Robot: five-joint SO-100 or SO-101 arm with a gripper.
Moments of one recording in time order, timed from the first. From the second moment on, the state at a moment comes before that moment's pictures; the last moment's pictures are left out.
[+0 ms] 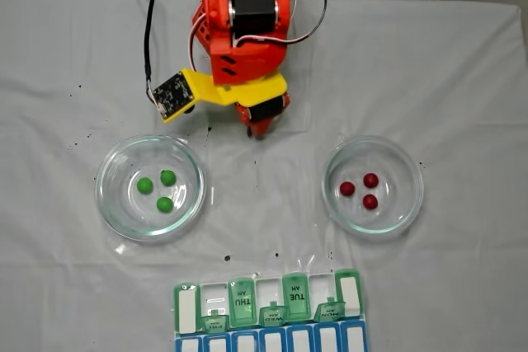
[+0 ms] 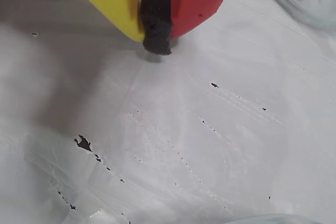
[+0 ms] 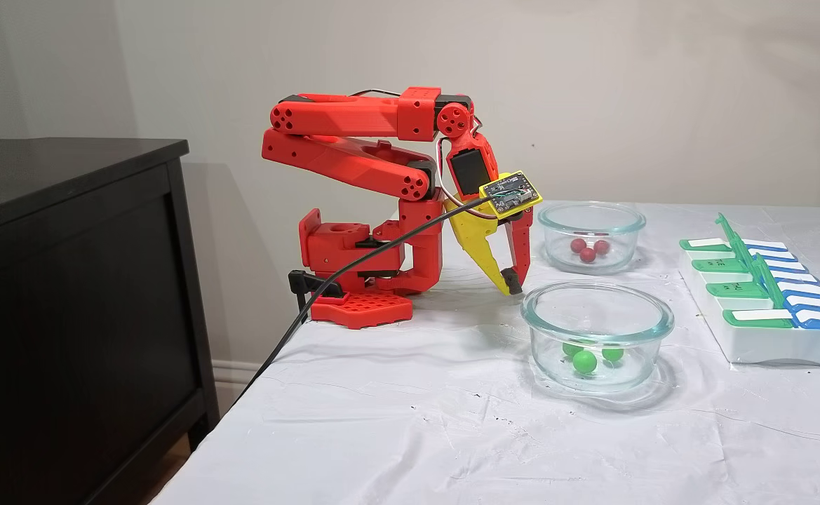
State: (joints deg) arm -3.6 182.4 172.1 66.0 -24.4
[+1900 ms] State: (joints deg) arm -10.5 182.4 171.1 65.3 -34.0
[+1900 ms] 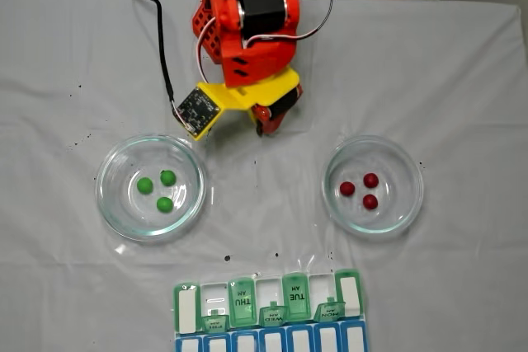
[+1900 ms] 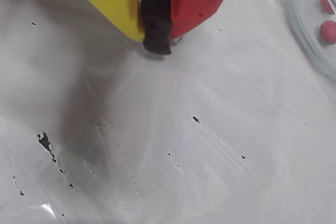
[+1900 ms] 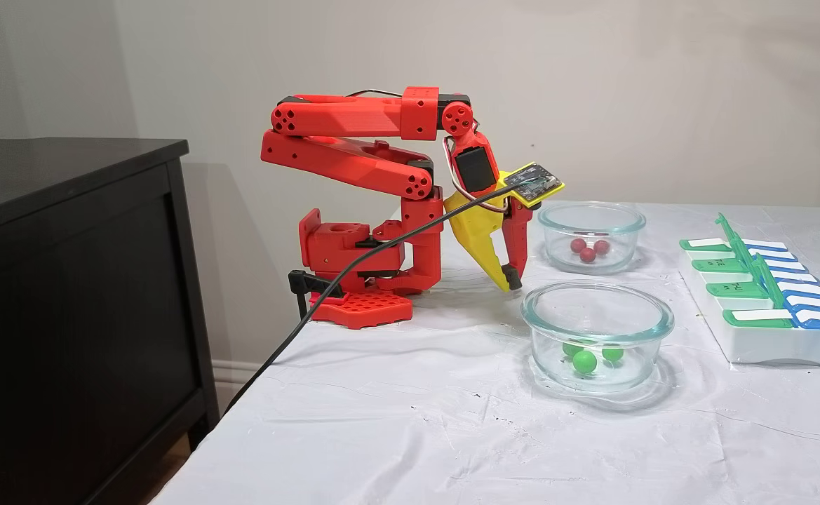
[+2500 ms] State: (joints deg) arm -31.4 169.7 140.3 64.4 -21.8
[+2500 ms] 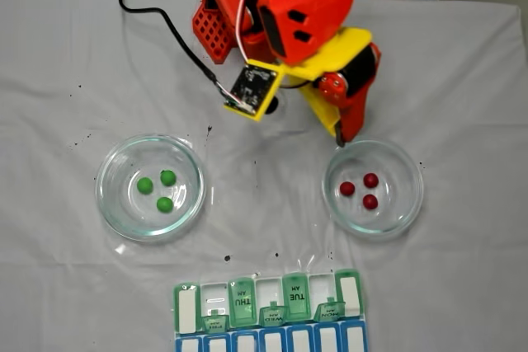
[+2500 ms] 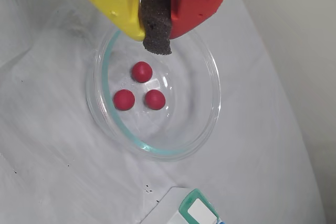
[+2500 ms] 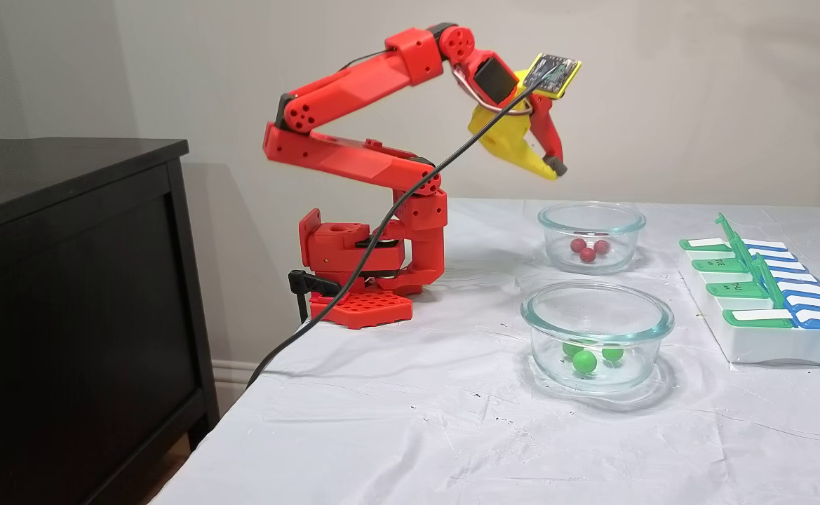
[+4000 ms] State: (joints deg) arm -39.3 123.1 118.8 52.2 -22.8
